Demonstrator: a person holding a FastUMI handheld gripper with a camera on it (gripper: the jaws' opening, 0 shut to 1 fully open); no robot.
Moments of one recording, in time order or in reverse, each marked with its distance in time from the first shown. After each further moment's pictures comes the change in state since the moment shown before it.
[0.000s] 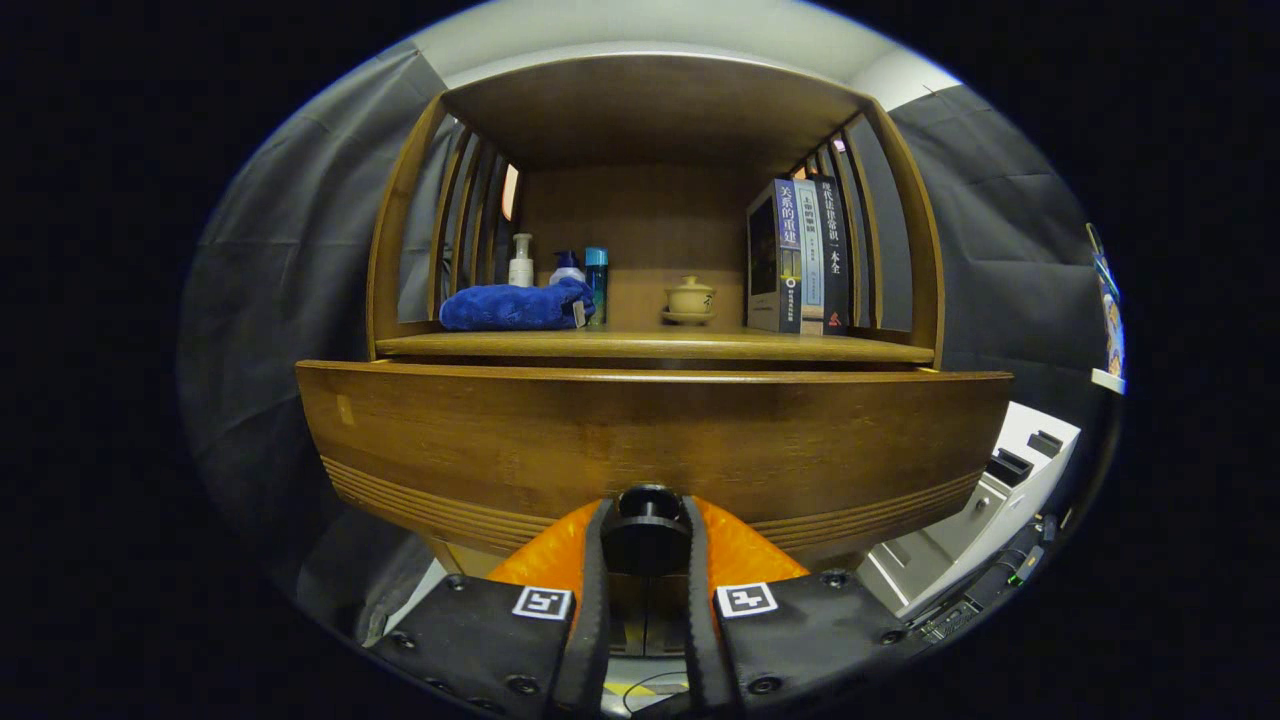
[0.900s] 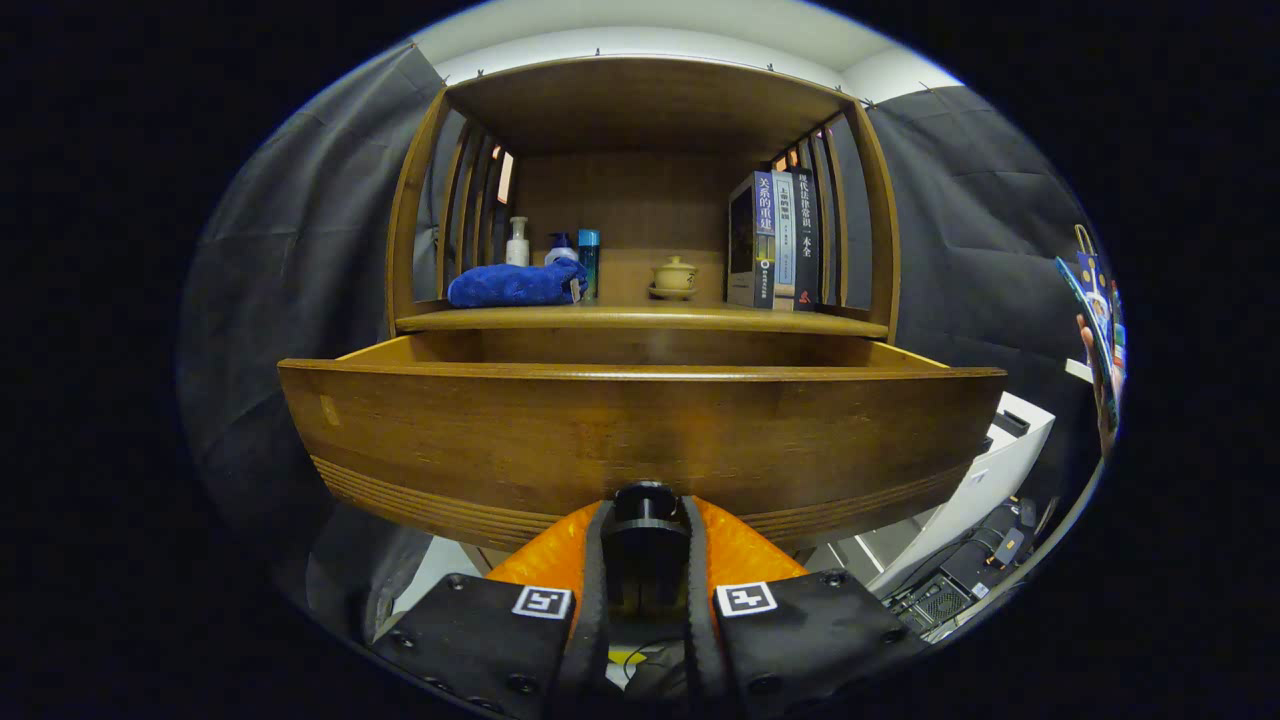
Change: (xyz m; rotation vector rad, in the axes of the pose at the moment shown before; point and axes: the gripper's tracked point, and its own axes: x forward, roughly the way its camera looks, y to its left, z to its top) arm -0.067 0.001 -0.021 -0.006 0.094 -0.047
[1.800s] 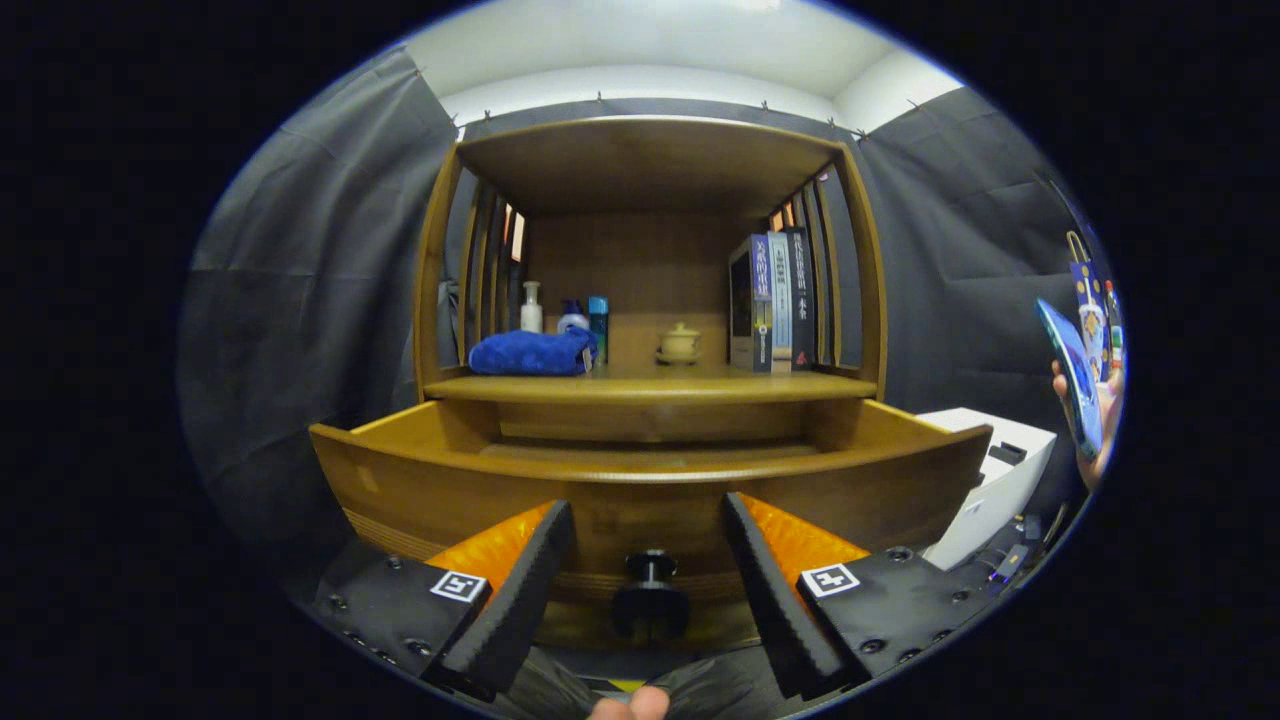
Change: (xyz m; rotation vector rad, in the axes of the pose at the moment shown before) arm -0.034 0.001 0.078 -0.002 -0.228 0.037
